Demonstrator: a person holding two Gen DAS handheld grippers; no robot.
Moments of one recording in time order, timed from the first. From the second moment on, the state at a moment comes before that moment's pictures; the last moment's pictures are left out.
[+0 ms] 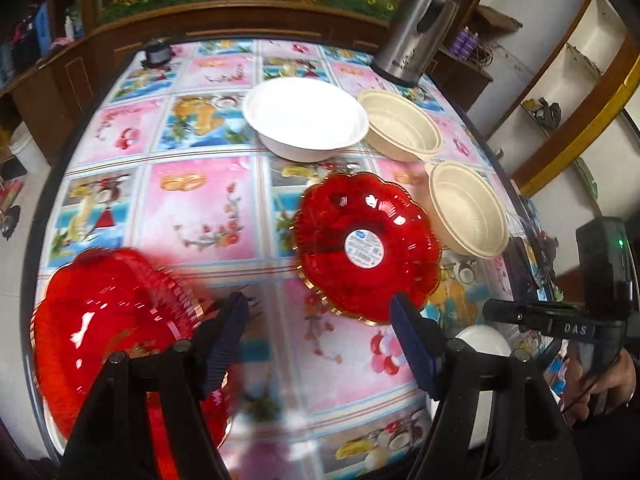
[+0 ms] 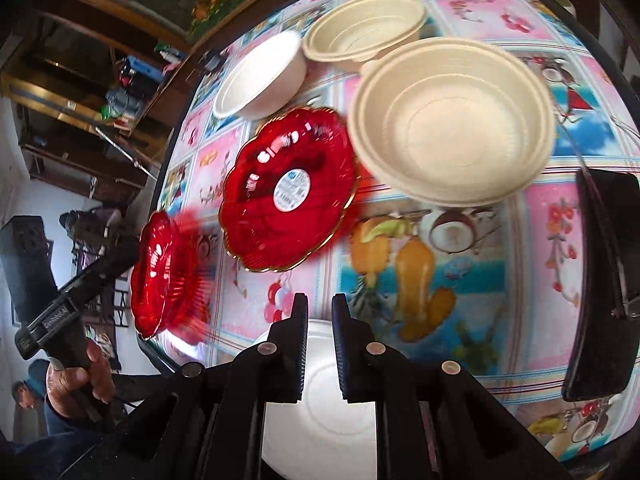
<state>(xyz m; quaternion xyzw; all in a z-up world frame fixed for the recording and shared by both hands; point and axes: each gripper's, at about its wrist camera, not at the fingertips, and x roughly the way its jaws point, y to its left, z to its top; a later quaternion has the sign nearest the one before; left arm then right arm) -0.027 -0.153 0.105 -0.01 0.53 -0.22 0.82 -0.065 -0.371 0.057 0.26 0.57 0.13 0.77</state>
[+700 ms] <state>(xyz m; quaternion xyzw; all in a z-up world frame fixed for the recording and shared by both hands) 0.053 -0.179 0.050 0.00 0.59 -0.19 0.79 -0.005 -0.378 0.035 0.26 0.58 0.13 0.76</state>
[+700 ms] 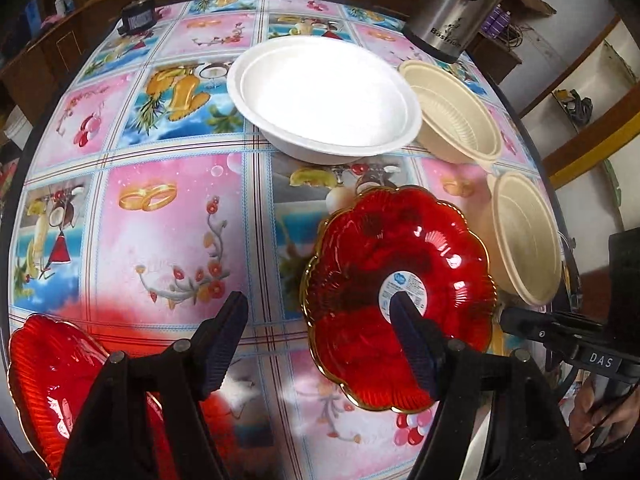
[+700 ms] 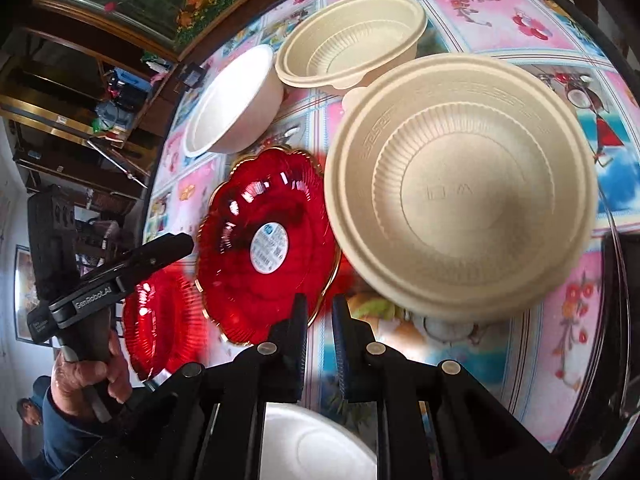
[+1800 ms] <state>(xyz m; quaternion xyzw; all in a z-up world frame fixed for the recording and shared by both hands) 0.024 -0.175 0.057 0.02 0.56 -0.18 0.81 -0.005 -0.352 0.046 0.22 0.56 0.14 0.78</state>
